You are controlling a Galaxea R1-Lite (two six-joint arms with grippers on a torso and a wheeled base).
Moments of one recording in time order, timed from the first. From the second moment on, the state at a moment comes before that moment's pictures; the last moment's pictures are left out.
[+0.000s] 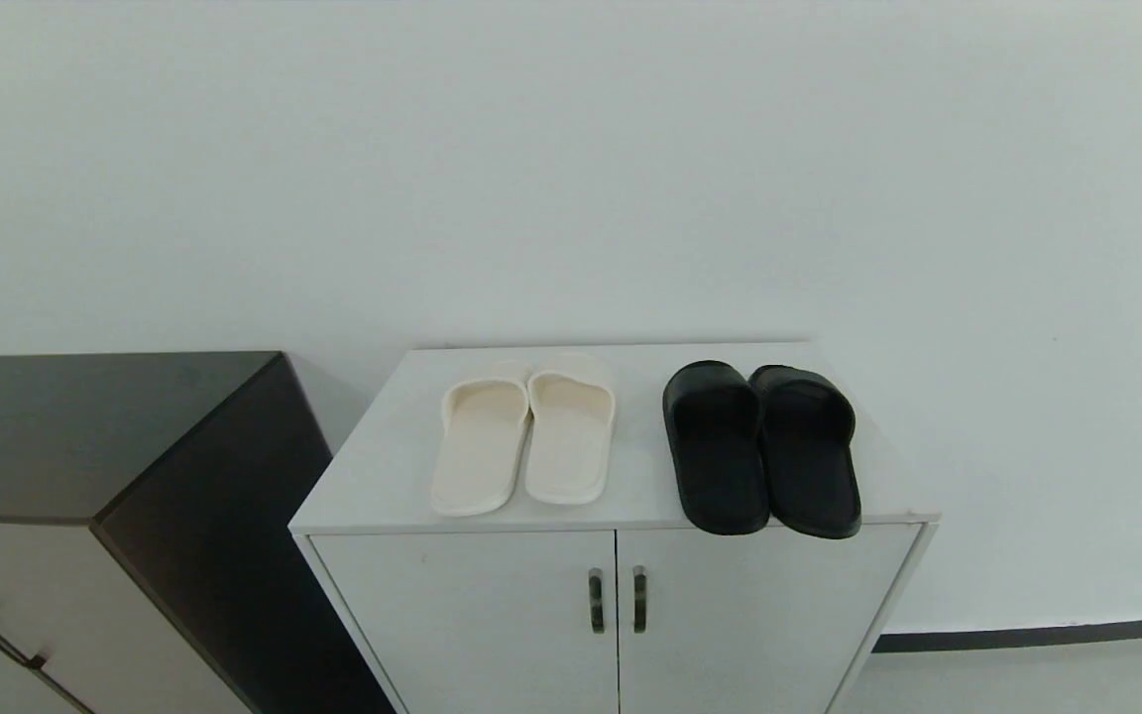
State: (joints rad) left arm 0.00 0.00 0.00 0.00 0.06 0.00; right arm 0.00 0.00 0.00 0.00 -0.02 -0.01
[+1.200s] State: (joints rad) left arm 0.00 0.00 0.00 0.00 0.06 0.00; right arm 0.47 0.94 -0.53 -0.21 0.10 0.16
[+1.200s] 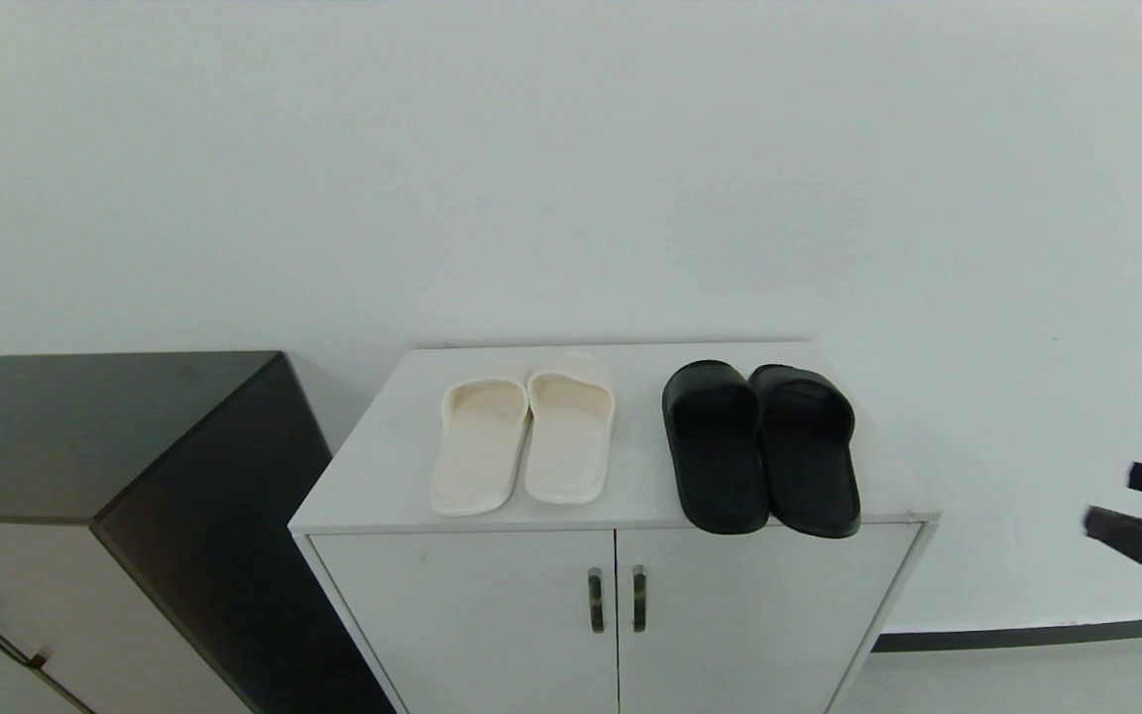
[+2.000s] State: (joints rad) left arm 0.00 0.00 0.00 0.00 0.04 0.01; right arm 0.73 1.71 -0.96 -0.44 -0.60 0.28
